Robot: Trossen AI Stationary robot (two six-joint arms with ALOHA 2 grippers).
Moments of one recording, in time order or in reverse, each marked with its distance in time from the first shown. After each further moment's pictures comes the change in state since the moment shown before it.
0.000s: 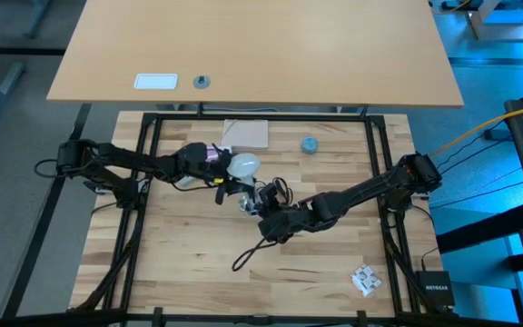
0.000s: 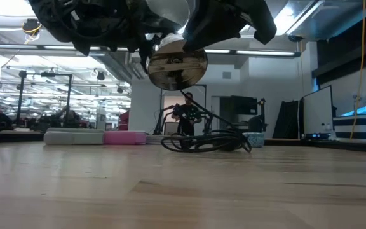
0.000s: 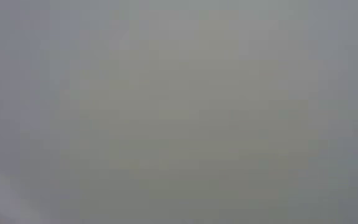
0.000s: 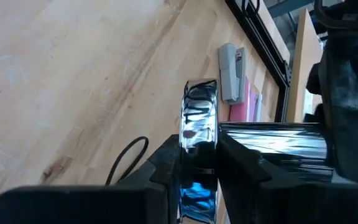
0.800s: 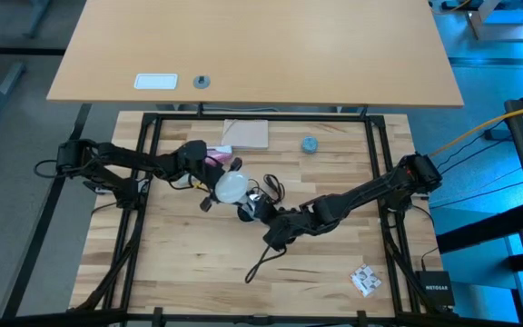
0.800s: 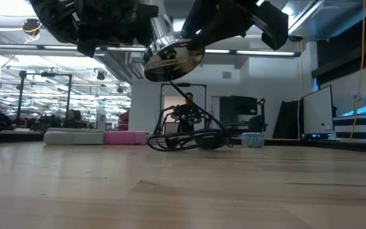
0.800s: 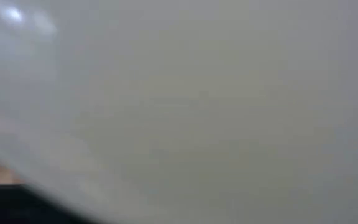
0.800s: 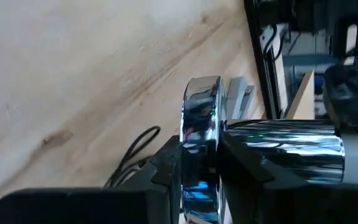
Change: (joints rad) left arm 0.001 0.000 0.001 -0.003 0.375 0.502; right arm 0.003 0.000 0.000 -0.010 -0.028 -0.352
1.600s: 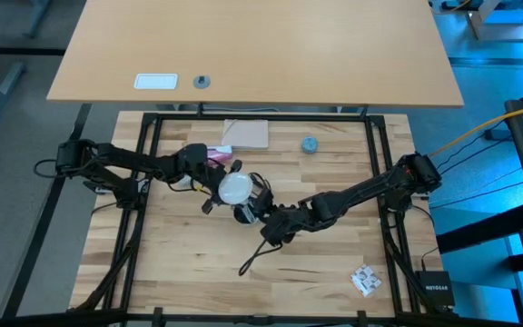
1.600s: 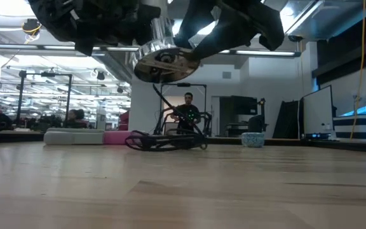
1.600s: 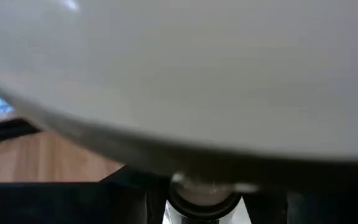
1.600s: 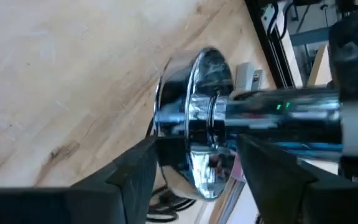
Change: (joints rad) left arm 0.008 -0.001 -0.002 -0.012 -0.085 -0.059; right arm -0.008 0.001 -0.005 0.022 -0.035 0.144
